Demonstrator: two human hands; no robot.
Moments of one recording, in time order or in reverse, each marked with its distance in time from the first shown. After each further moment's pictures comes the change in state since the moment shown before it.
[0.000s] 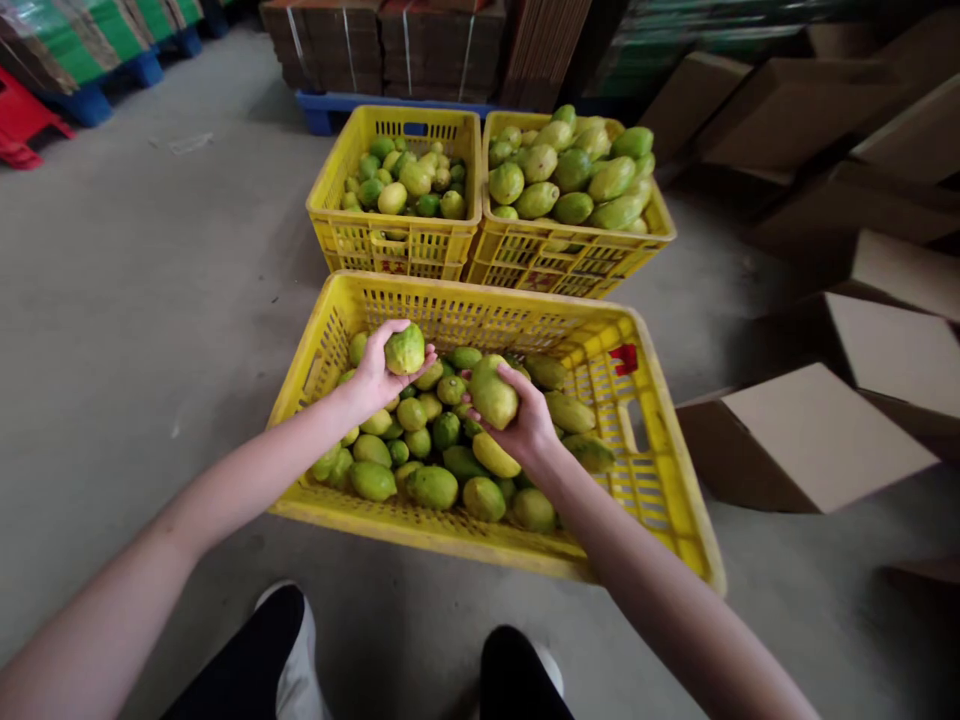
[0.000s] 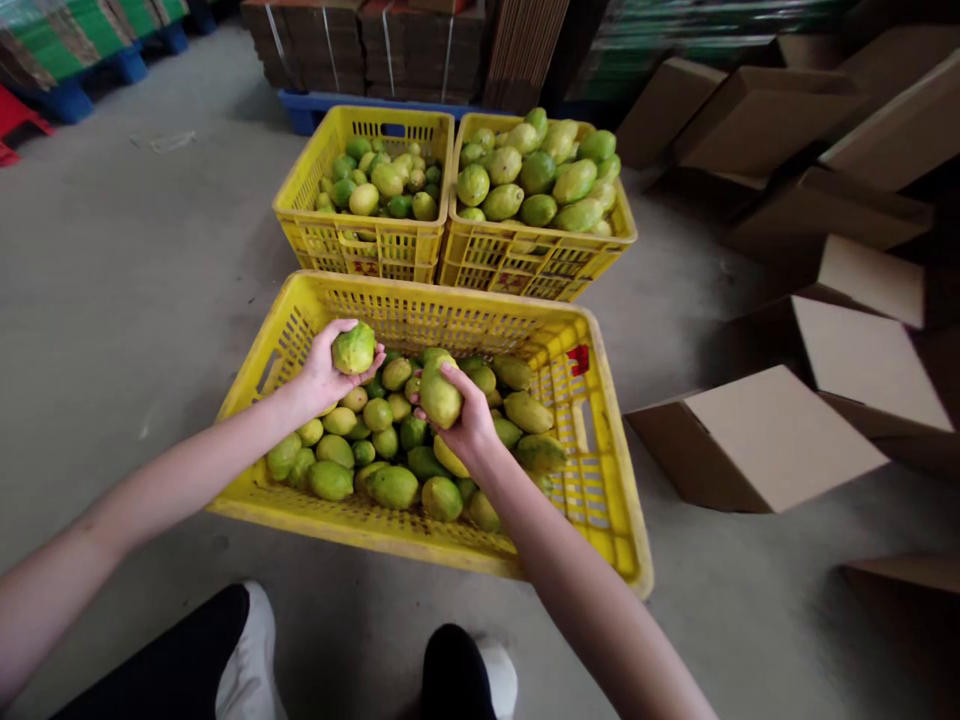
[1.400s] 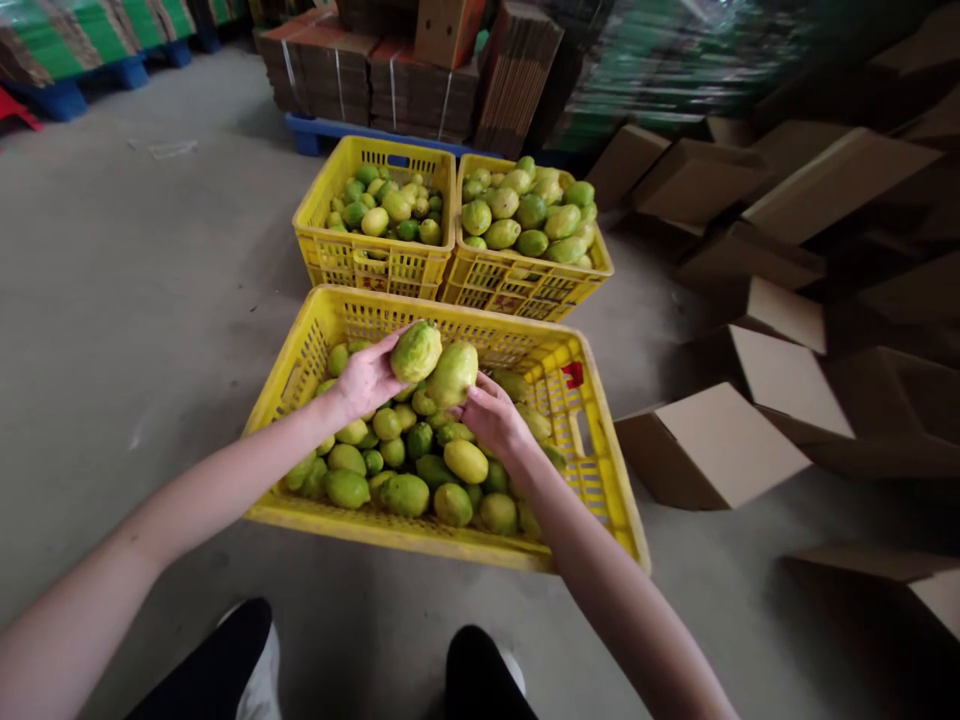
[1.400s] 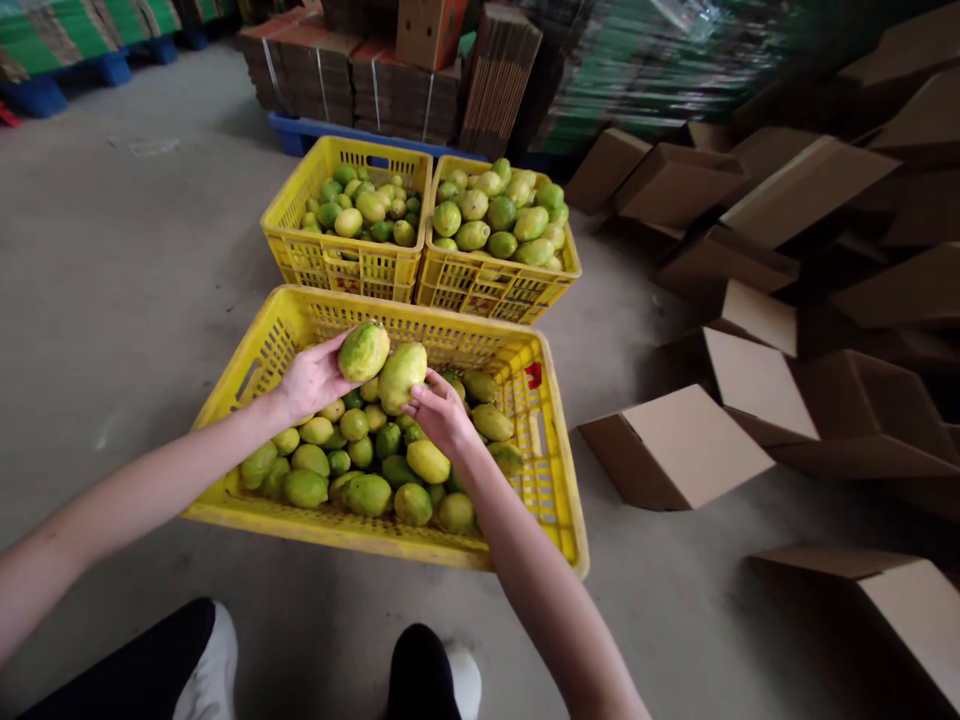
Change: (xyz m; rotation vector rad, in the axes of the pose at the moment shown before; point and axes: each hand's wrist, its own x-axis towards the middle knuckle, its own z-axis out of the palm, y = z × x) left_hand -0.002 -0.010 -0.005 0.214 -0.488 0.120; right_hand -0.001 -0.013 -0.009 -0.244 -0.222 -0.193
